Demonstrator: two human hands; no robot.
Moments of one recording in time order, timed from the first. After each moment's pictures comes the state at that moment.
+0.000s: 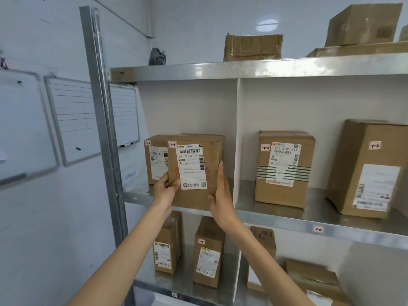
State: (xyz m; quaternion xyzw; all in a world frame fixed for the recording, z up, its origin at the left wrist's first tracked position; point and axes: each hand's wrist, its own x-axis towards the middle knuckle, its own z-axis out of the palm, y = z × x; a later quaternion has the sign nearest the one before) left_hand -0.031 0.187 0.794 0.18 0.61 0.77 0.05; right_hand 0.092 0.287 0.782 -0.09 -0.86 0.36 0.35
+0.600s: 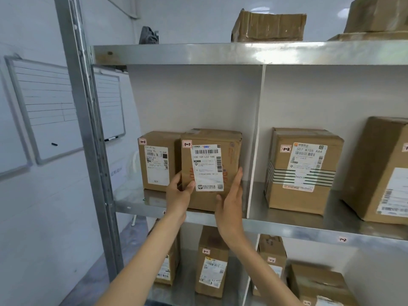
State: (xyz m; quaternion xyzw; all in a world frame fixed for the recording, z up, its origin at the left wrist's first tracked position) left_hand -0.074 0.228 0.776 0.23 0.61 0.76 0.07; right_hand 0.035 0.292 0.758 -0.22 -0.79 0.35 0.46
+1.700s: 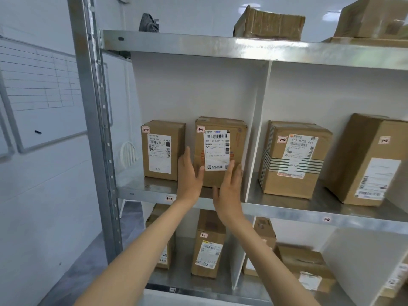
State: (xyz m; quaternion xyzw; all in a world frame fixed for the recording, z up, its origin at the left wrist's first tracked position) left_hand -0.065 0.225 0.778 0.39 0.70 0.60 -0.07; right_hand 0.036 0.276 0.760 -0.27 -0.85 0.19 0.41
